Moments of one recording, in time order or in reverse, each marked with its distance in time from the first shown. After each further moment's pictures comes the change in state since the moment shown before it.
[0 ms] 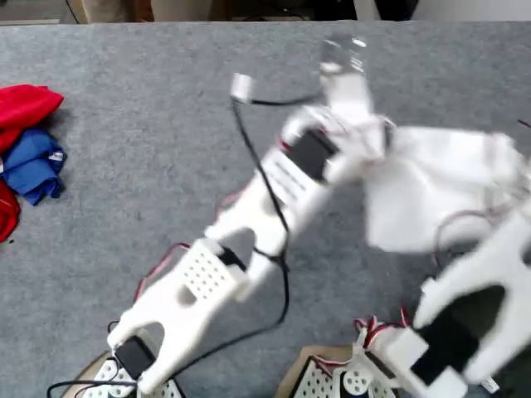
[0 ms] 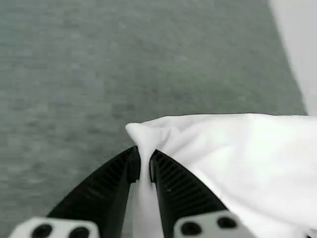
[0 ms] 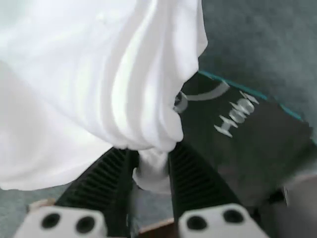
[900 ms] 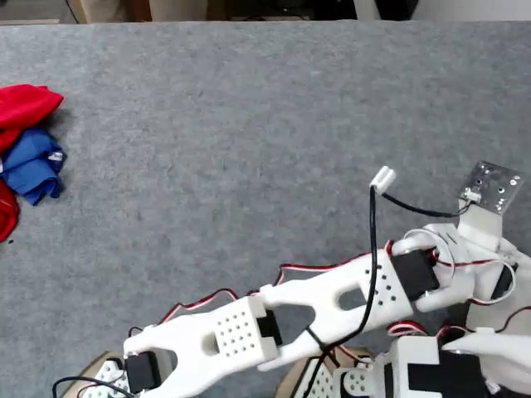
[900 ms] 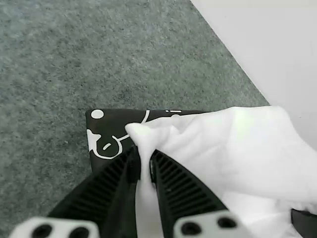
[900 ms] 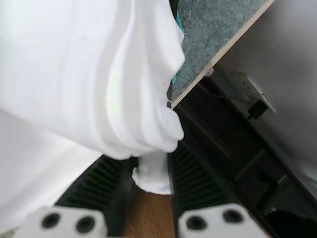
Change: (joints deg) left arm 22.0 0.0 20.0 -26.1 0.0; right arm 42.2 -1.2 19.4 -23.8 17.6
